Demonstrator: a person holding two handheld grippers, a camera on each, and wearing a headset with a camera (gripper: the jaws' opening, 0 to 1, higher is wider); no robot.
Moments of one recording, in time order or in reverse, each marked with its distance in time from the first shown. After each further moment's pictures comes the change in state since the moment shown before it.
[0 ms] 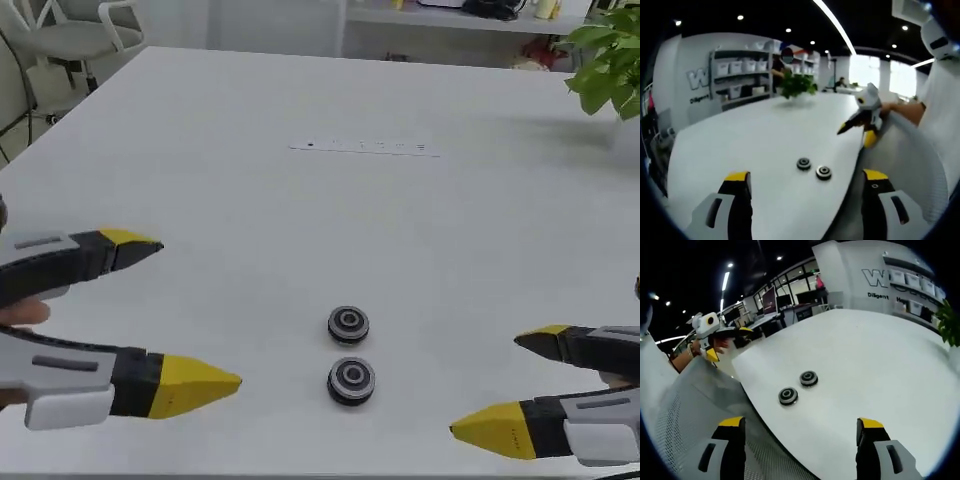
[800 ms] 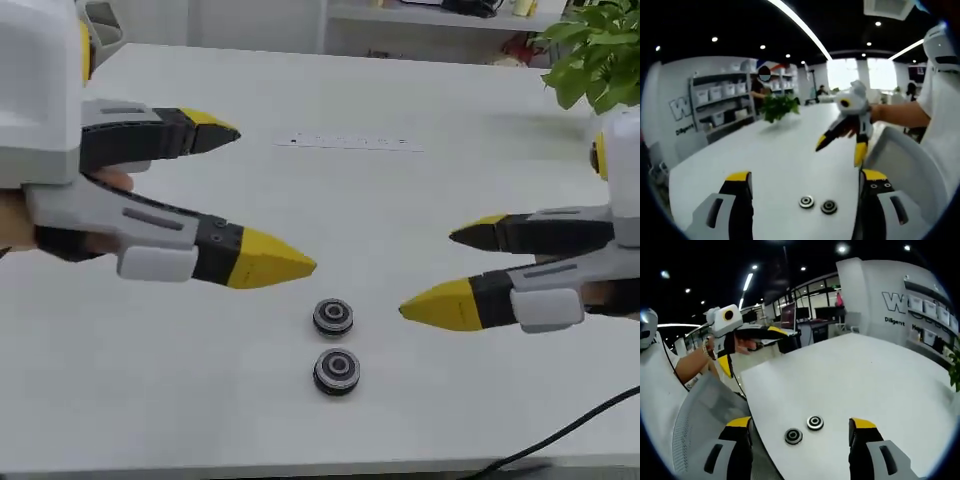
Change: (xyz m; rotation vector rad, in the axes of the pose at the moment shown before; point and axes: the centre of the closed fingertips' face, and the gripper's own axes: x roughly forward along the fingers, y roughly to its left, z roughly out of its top) left arm 0.055 -0.004 0.072 0.172 -0.075 -0.139; right arm 0.005 0.020 0.100 -0.187 -0.114 0.062
